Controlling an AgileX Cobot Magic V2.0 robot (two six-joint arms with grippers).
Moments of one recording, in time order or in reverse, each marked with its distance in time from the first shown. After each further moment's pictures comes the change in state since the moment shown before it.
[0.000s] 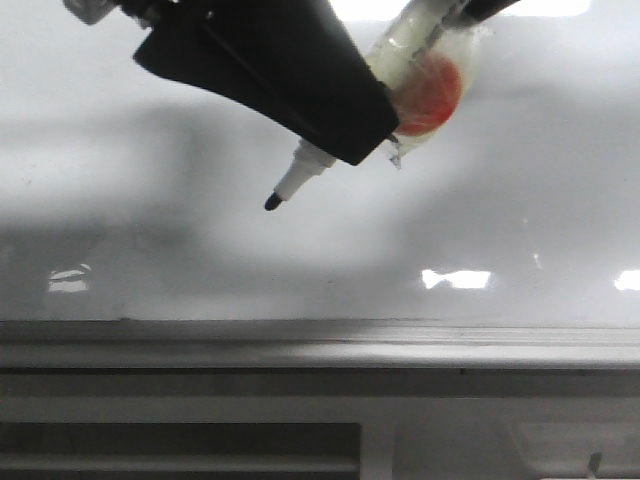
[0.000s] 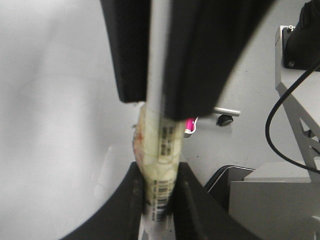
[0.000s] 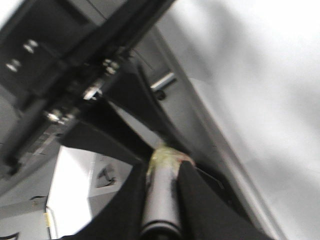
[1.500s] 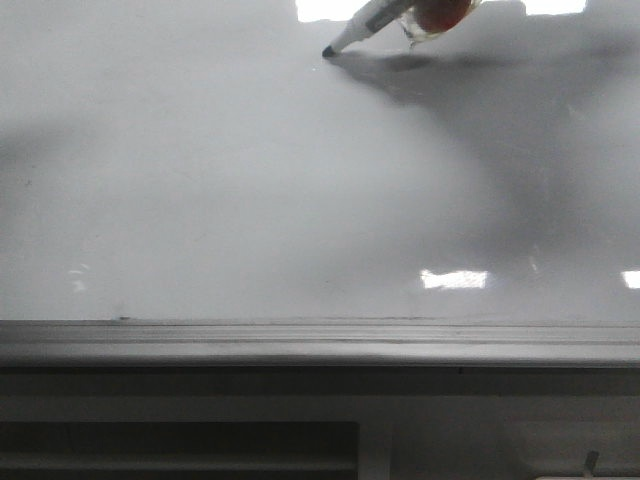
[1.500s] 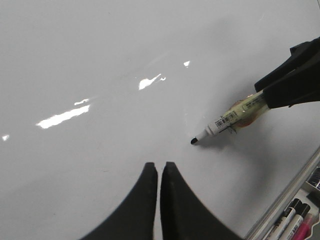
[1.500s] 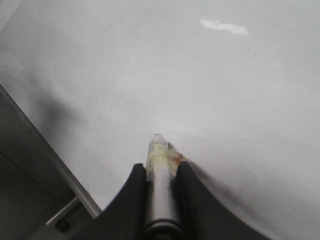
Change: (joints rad) left arm 0.252 -0.547 0.342 -0.184 -0.410 -0.095; right arm 0.006 -0.220 0.261 0.194 -0.642 -0.165
